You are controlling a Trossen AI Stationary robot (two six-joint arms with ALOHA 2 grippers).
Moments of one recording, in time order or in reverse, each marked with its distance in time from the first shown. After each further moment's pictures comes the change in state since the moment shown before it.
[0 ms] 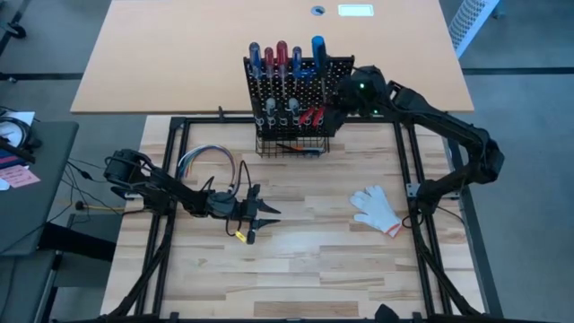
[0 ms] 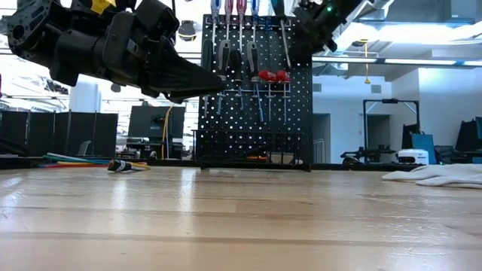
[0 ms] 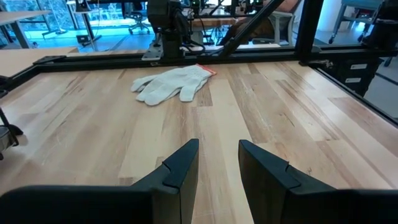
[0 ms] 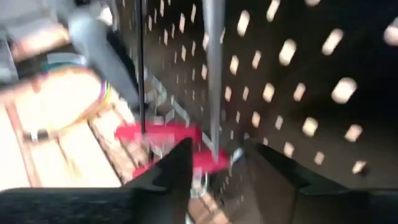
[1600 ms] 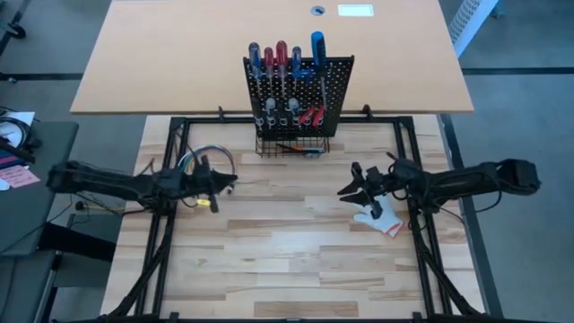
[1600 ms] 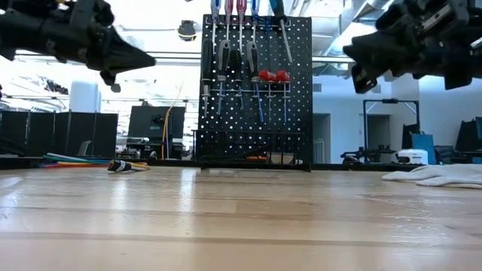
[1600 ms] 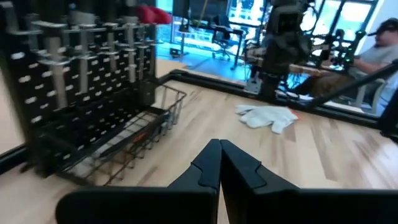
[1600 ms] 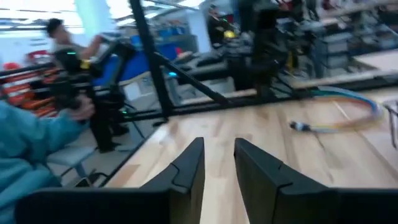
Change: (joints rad) left arm 0.161 -1.105 -0.282 -0.726 -0.203 -0.163; right arm 0.406 -0.463 -1.297 1.527 -0.524 0.225
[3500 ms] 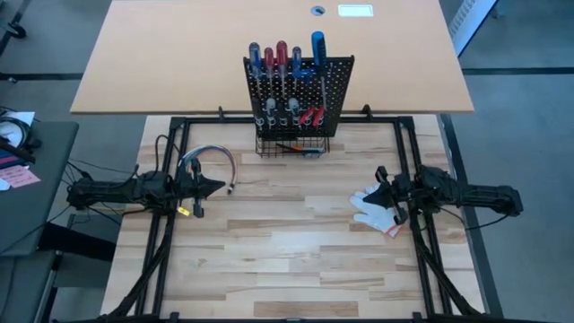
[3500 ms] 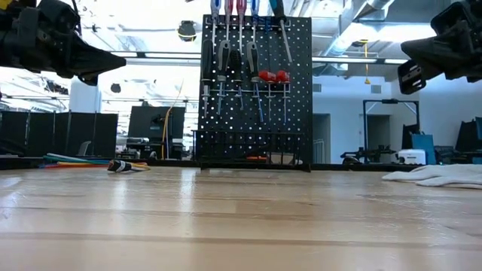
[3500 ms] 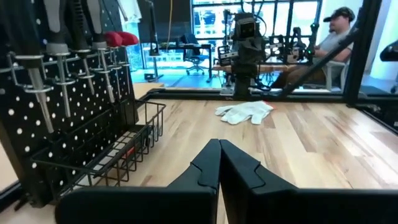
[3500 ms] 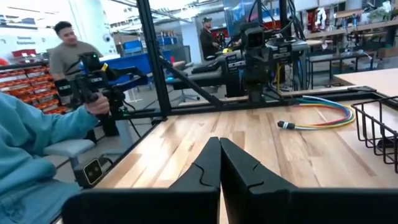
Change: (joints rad) left arm 0.001 -0.510 -0.111 -0.346 0.126 0.204; right arm 0.100 -0.949 -0.131 -0.832 0.162 -0.050
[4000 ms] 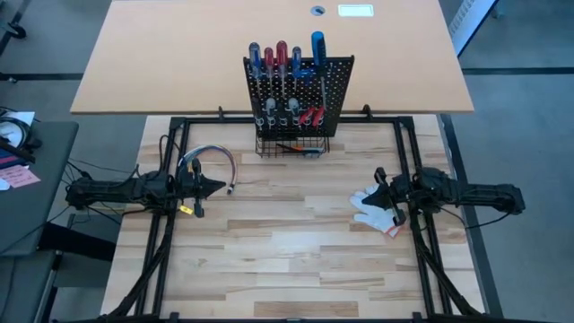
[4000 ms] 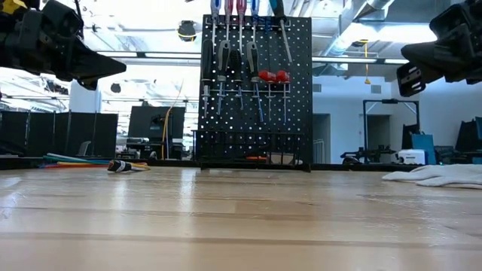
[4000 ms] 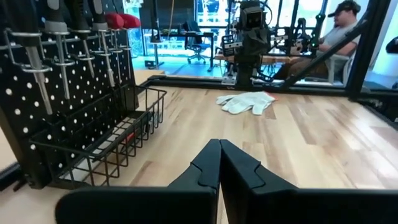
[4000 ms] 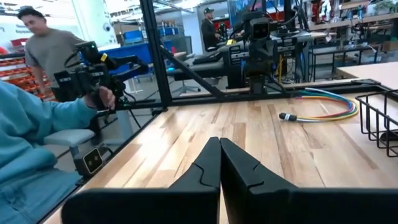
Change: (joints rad) left arm 0.000 0.022 0.002 -0.065 -0.001 -0.065; right arm 0.012 0.038 -0.001 -0.003 0.000 -0.023
